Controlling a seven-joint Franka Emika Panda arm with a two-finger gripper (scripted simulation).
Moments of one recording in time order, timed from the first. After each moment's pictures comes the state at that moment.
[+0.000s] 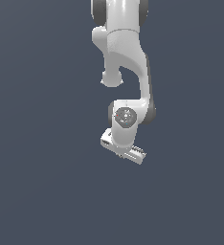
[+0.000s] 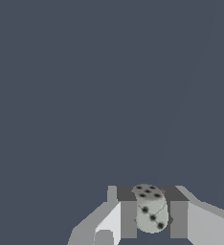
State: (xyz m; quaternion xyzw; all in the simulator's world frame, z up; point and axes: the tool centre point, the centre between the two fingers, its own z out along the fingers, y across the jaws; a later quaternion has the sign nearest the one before) arm 0.053 0.042 0.036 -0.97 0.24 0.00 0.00
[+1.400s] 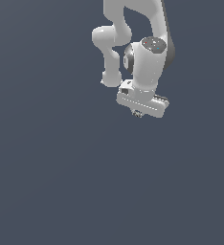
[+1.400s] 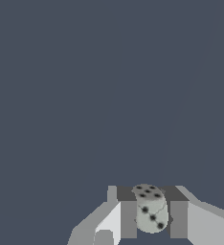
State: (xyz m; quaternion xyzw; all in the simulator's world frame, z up) arm -0.076 0.115 0.190 -0.97 0.24 0.00 0.00
